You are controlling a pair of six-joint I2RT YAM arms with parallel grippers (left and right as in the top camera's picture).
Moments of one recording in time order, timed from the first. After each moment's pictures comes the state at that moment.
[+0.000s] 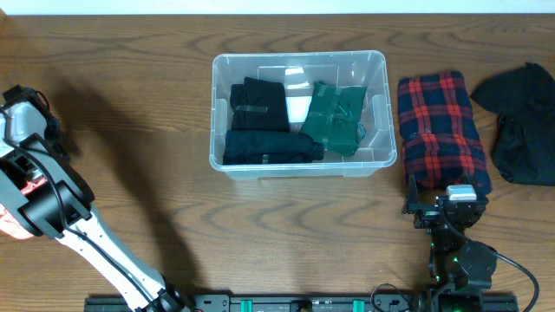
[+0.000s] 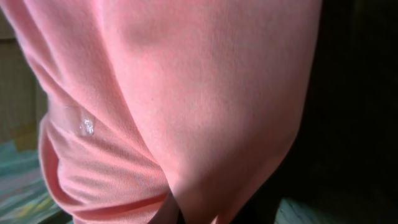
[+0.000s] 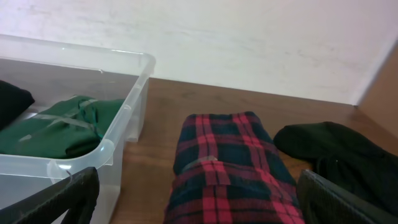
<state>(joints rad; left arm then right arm) 0.64 2.35 1.78 -0.98 -0.61 -0.08 -0.06 0.01 0.01 -0.07 -0.05 -0.10</state>
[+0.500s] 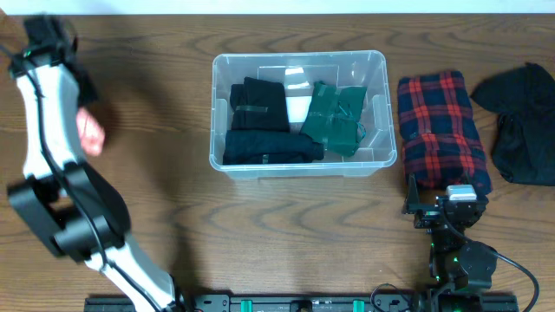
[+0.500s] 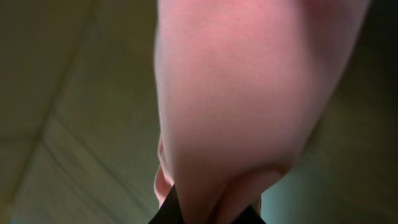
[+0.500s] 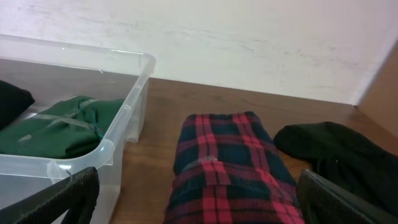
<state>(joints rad) 0.33 1.96 1.83 -1.01 -0.40 -0.07 -0.06 0.01 0.01 -0.07 -0.05 -0.10</state>
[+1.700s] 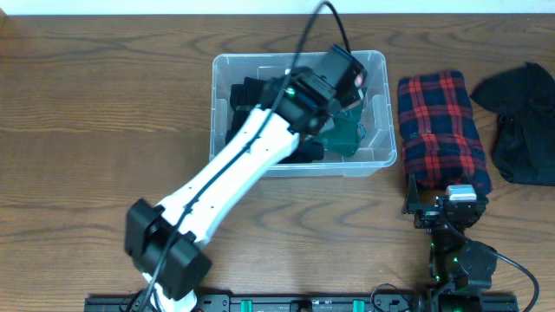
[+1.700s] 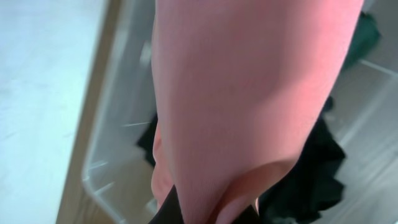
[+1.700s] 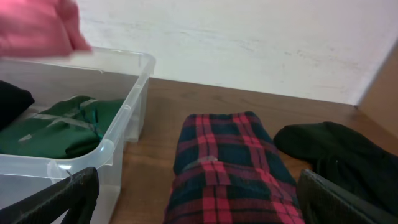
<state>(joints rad) -0.75 1.88 1.84 -1.06 -0.33 0.50 -0.06 0.01 0.01 -0.07 -0.05 -0.10</state>
